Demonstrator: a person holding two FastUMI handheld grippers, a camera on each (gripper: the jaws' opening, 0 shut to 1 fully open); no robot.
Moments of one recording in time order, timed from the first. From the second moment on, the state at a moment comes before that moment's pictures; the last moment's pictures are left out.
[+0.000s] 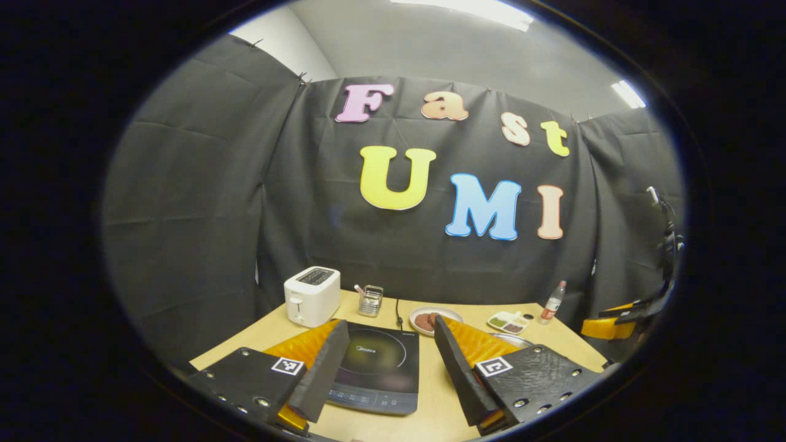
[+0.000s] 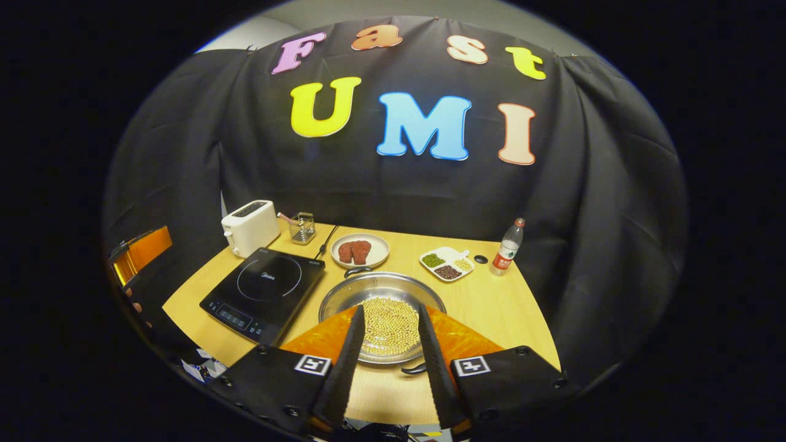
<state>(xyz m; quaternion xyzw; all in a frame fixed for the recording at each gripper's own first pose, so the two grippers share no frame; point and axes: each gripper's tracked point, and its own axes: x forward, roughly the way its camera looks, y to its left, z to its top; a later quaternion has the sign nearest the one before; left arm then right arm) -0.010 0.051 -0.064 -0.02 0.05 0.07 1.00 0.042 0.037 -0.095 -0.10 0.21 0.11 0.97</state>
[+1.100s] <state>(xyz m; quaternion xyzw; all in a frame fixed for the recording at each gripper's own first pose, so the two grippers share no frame) -0.035 0.097 -0.076 -0.03 0.07 0.10 0.99 0.010 0.083 -0.232 -0.09 0.43 0.20 0.88</state>
